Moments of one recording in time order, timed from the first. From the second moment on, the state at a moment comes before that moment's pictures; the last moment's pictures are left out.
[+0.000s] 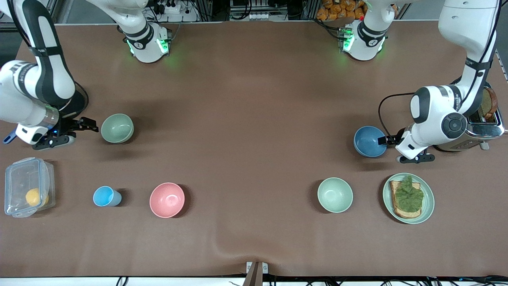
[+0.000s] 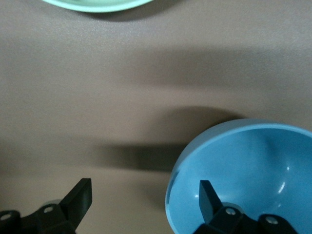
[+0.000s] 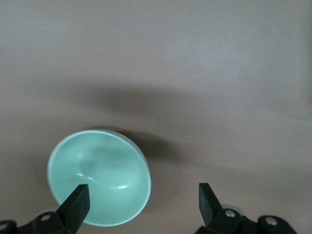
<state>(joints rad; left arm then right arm) 0.02 0.36 0.02 -2.15 0.01 2.31 -0.04 -0.19 0.15 -0.10 -2.25 0.06 2.28 -0.53</state>
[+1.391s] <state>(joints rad) 0.00 0.36 0.00 -2.11 -0.05 2.31 -0.11 -0.22 0.26 -0.09 -2.35 0.14 2.45 -0.54</state>
